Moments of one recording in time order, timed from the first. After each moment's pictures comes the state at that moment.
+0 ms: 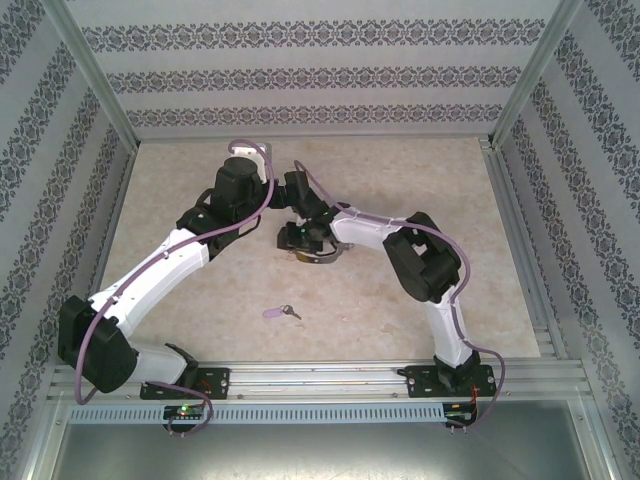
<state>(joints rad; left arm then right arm) -0.51 1.35 1.17 -0.21 -0.05 -0.47 0.73 2.15 1.51 -0.38 -0.29 0.77</state>
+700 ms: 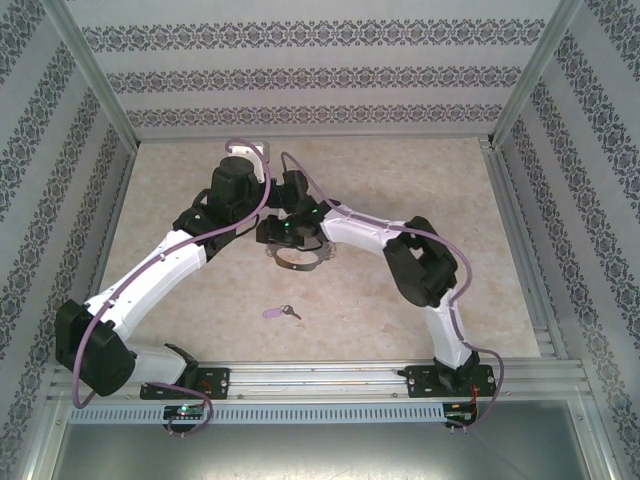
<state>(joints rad) -0.50 1.34 1.17 -0.21 -0.02 -0.48 0.77 2.10 1.59 -0.38 -0.33 0.80</state>
